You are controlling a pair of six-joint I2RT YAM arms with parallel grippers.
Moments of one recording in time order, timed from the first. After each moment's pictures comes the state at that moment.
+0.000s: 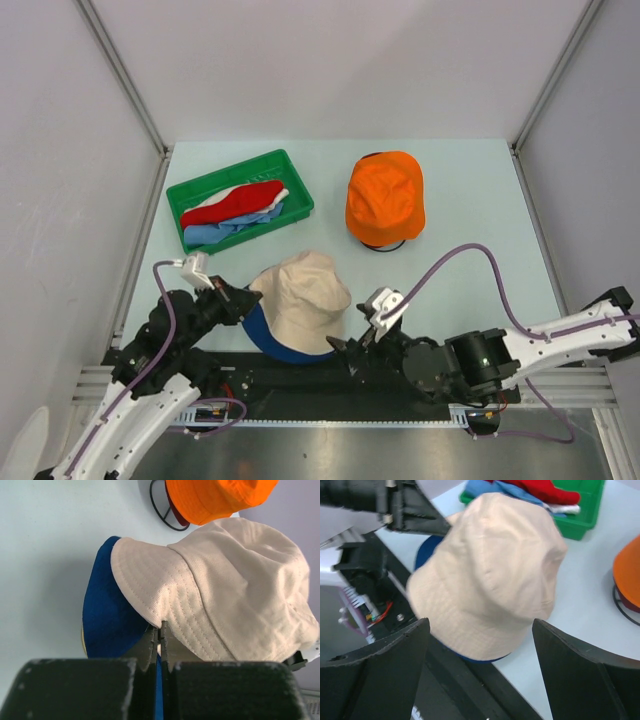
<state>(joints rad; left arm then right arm) -0.56 0.19 0.52 -0.66 0.03 -0.78 1.82 0.89 0.83 -0.21 0.94 0.32</state>
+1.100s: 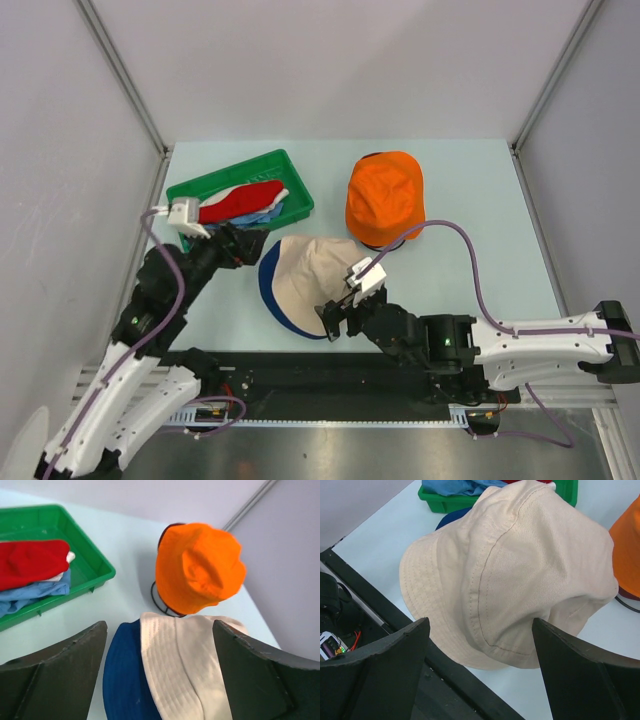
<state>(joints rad) -0.48 0.60 0.79 -0.30 -0.05 -0.51 1.52 1.04 0.83 -0.12 0.78 0.39</state>
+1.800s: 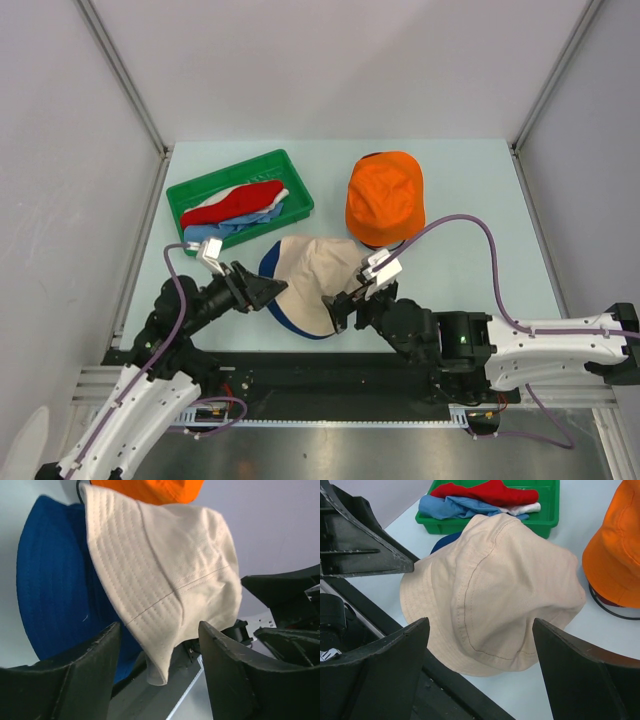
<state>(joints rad) -0.48 0.34 0.49 -0.35 0.32 -0.82 1.52 0.98 0.86 -0.15 0.84 0.37</state>
